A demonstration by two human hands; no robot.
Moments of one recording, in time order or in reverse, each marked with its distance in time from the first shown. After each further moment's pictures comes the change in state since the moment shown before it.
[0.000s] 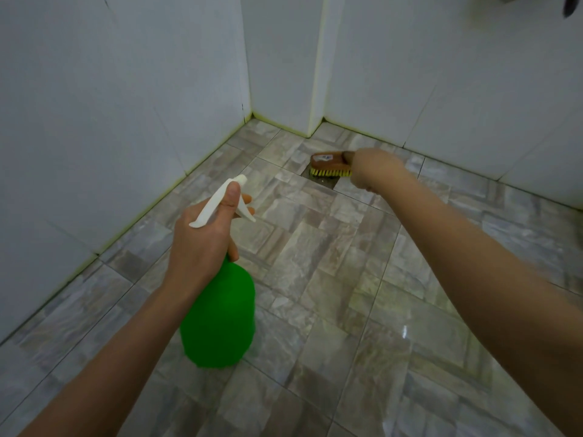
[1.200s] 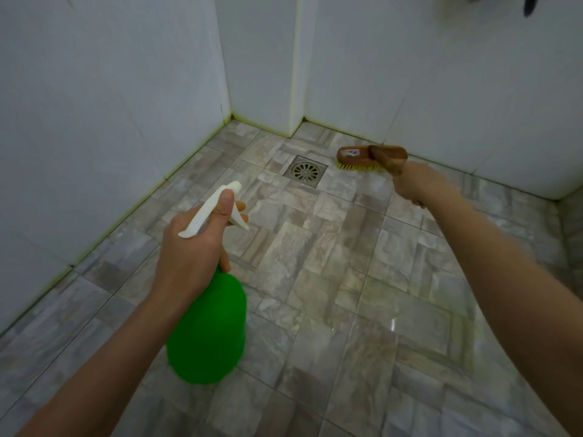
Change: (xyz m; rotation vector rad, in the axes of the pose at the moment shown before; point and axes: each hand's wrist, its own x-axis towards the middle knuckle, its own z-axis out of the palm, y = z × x) left_hand -0.011 0.010 0.006 -0.010 -0.088 -0.003; right_hand -0.045 0.092 0.009 0.161 0.045 0.119
